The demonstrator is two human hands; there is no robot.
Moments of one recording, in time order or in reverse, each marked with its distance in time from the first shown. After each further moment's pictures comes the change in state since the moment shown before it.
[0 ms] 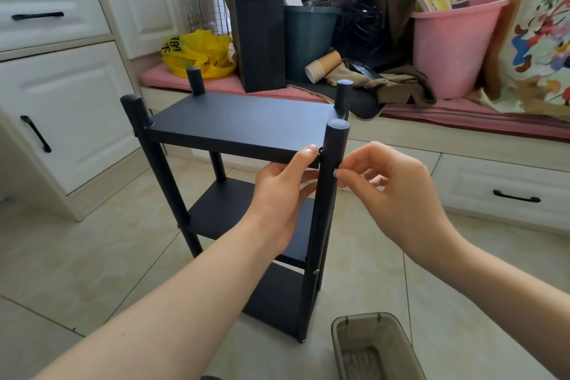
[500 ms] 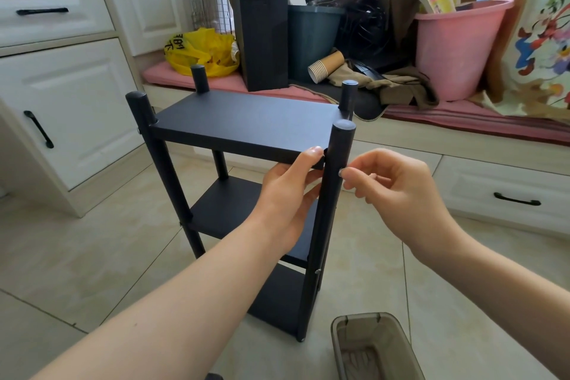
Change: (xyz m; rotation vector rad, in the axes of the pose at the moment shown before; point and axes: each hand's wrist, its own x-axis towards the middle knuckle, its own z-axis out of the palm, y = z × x) left_hand -0.005 0.001 0.001 -0.055 -0.029 -0.050; right_hand 0.000 0.003 -0.002 0.190 -0.035 0.093
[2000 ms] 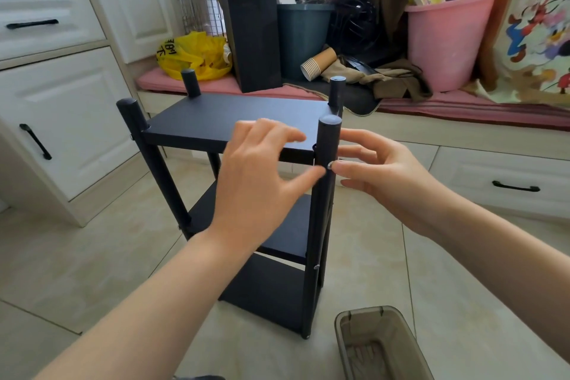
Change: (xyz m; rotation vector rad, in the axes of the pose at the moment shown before) left_hand -0.023 0.037 -0.013 1.284 0.192 0.846; right_hand 0.023 0.013 -0.015 0.260 -0.255 0.212
